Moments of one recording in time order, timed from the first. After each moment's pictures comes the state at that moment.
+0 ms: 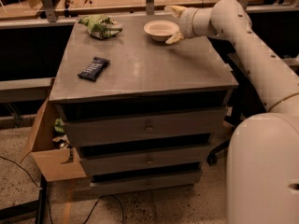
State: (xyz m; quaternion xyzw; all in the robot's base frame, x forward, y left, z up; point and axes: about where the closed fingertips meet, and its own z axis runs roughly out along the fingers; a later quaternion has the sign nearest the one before) arm 0.882 -0.092 0.919 -0.70 0.42 -0.21 0.55
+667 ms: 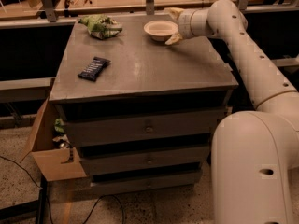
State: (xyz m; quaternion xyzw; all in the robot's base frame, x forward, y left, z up) arm 0.904 -0.089 0.904 -0.70 0.42 -0.20 0.54
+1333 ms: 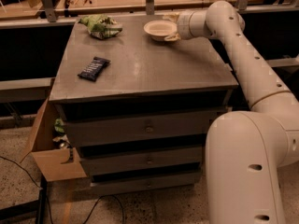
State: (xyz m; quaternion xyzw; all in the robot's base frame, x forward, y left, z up) arm 0.915 -0.089 0.894 -0.70 0.43 -0.20 0.53
